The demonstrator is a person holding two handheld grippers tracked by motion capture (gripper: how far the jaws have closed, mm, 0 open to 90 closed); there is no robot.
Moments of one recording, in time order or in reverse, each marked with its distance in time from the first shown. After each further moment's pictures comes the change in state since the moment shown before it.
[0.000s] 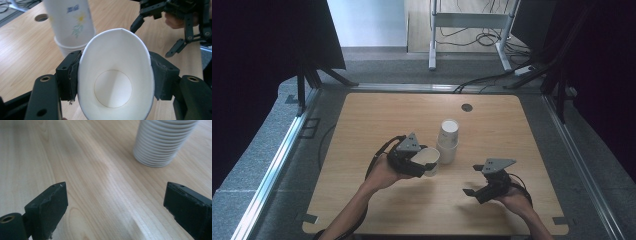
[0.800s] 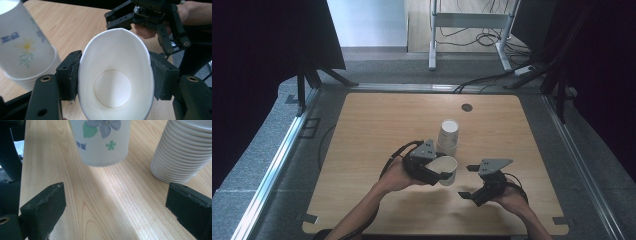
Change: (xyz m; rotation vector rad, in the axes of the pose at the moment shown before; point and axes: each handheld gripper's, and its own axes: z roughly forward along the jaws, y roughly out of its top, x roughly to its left) left arm -0.024 0.019 0.026 -0.037 -0.169 0.094; right arm 0.011 0.013 0.004 -0.042 0.095 -0.044
